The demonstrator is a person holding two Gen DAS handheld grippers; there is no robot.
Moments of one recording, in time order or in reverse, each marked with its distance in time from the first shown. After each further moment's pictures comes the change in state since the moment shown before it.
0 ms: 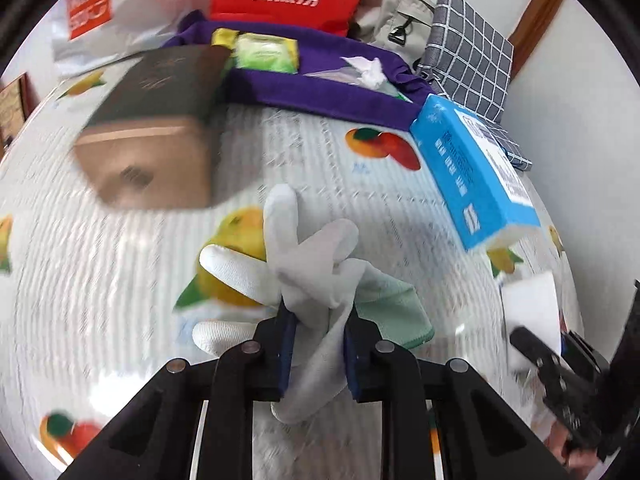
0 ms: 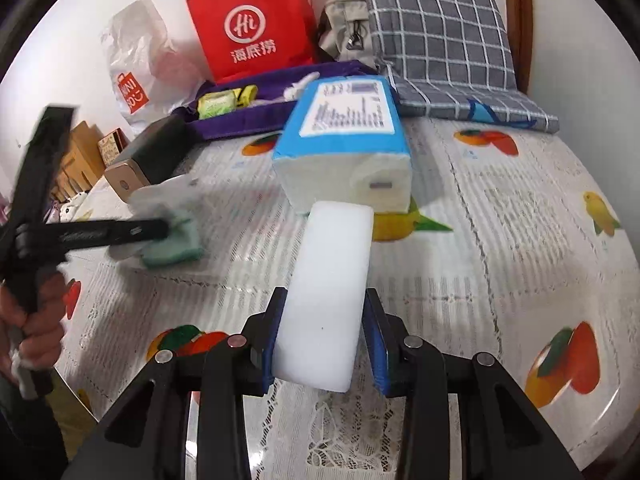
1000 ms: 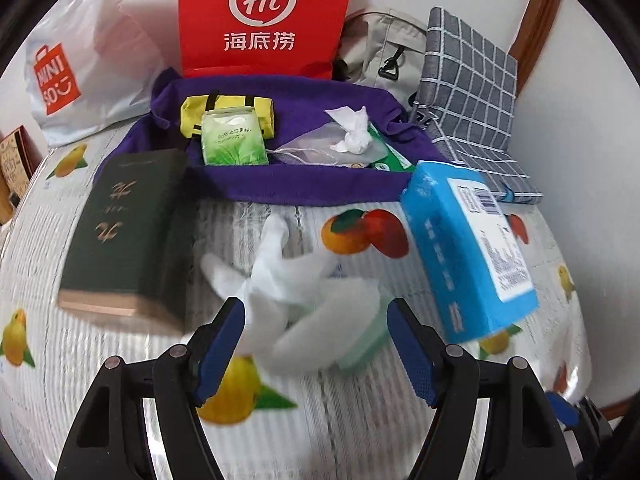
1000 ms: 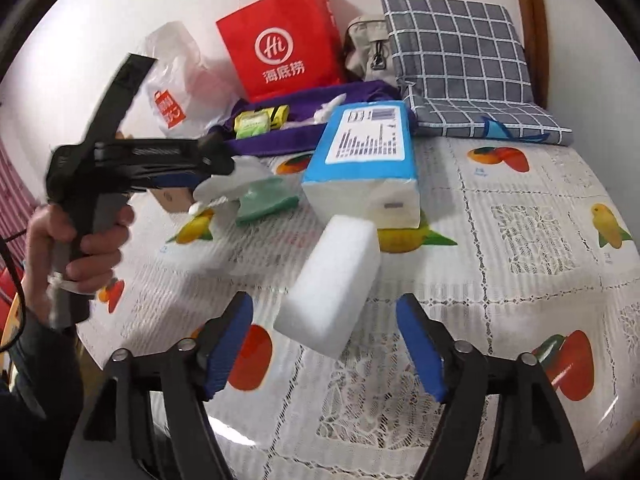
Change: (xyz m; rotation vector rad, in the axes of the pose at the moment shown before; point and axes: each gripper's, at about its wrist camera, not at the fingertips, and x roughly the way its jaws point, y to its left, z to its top) left arm 0.013 -0.043 0.076 0.060 -0.079 0.078; right arm -0.033 -0.009 0.006 -0.016 -0.060 0.150
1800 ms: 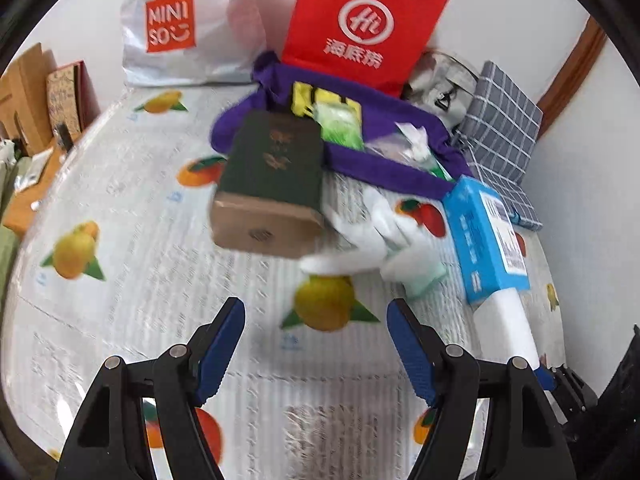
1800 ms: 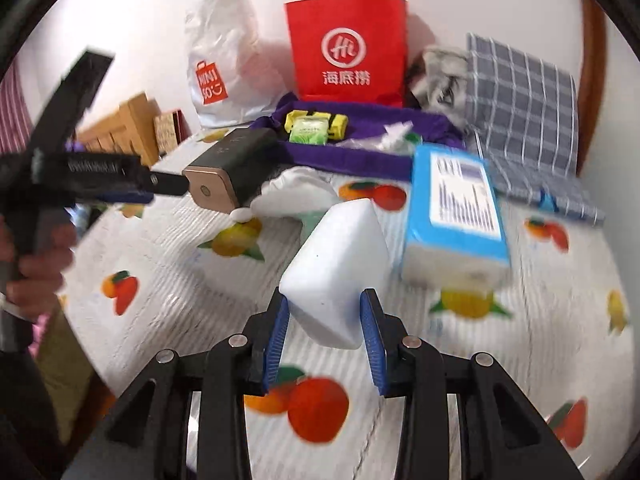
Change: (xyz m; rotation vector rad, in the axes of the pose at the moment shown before) left arm -0.076 0.083 -0.047 -0.185 0.014 -0.021; right arm 0.014 0.073 0.021 -0.178 0.021 -0.023
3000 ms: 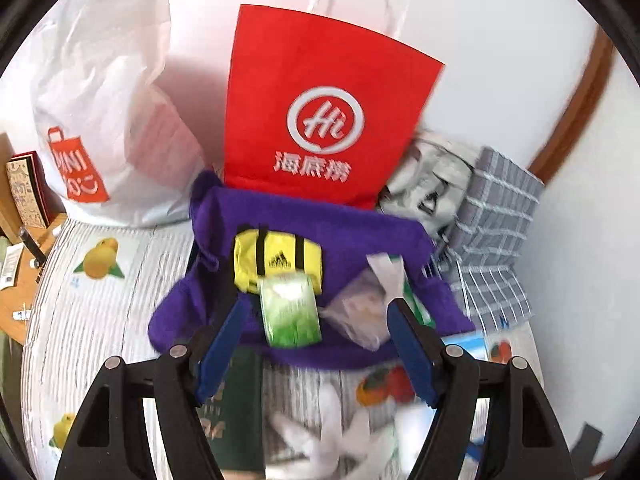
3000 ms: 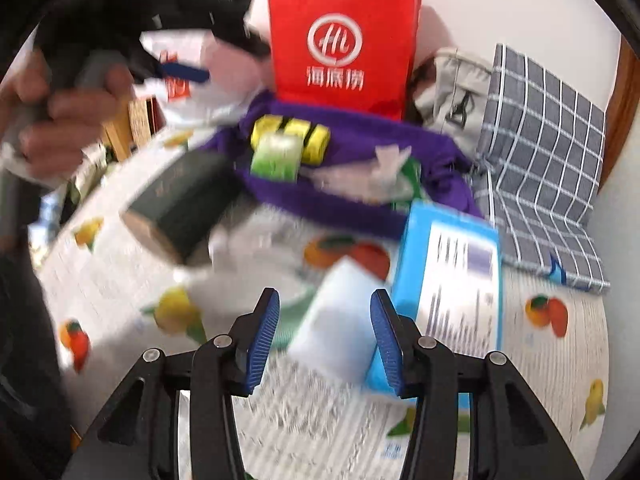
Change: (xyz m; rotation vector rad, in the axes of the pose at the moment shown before) left arm 0.024 -0.048 0.172 0.073 -0.121 -0.025; right arm 0.074 -0.013 0.088 -0.125 0.093 -0.127
